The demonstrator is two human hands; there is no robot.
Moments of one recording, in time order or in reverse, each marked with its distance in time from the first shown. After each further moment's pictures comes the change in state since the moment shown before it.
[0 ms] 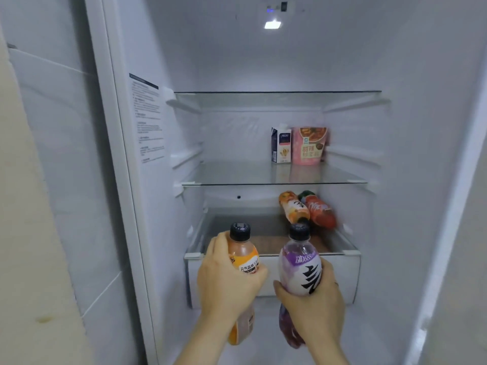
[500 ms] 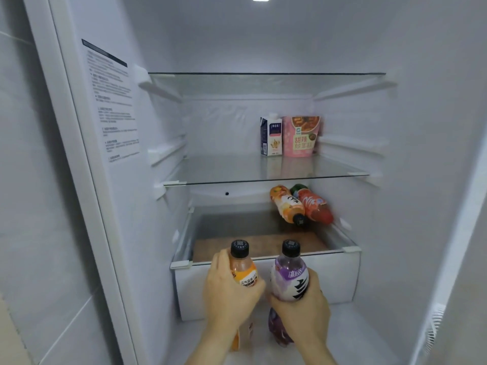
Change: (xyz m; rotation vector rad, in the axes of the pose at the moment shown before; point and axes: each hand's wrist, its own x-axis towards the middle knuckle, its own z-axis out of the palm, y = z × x) left_hand 0.024 -0.064 0.056 -0.001 -0.069 -0.041; right_hand 0.016 0.034 0.042 -0.031 -0.031 0.148
